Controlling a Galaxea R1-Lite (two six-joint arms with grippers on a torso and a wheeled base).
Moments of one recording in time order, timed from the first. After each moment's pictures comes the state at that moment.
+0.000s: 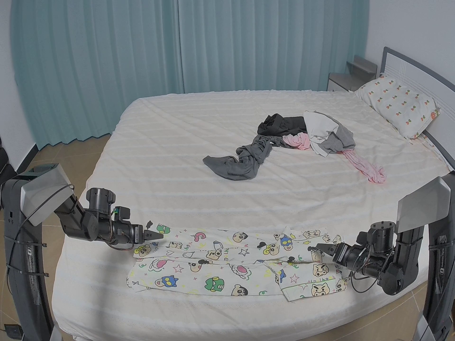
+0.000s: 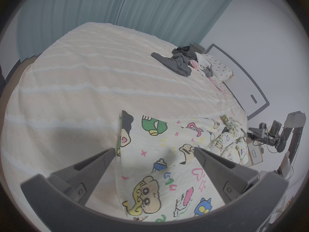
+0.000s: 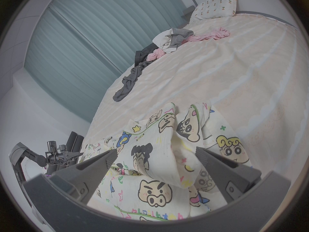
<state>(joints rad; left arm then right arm) 0.03 2.42 -1.05 -0.47 -0.54 0.01 0.17 2.40 -0.31 -1.53 0.19 0.60</state>
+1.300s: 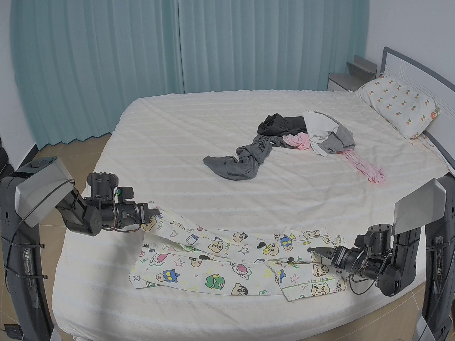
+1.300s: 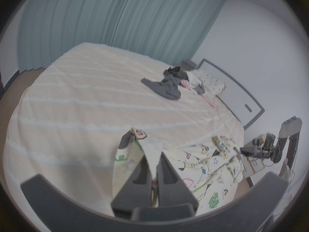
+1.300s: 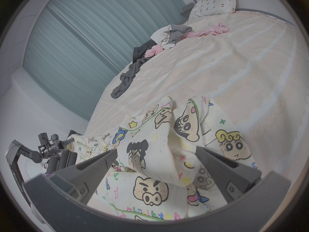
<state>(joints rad) -0.02 2.35 -1.05 -0.68 -0.52 -0.17 0.17 2.43 -0.31 -1.53 0.19 0.60</state>
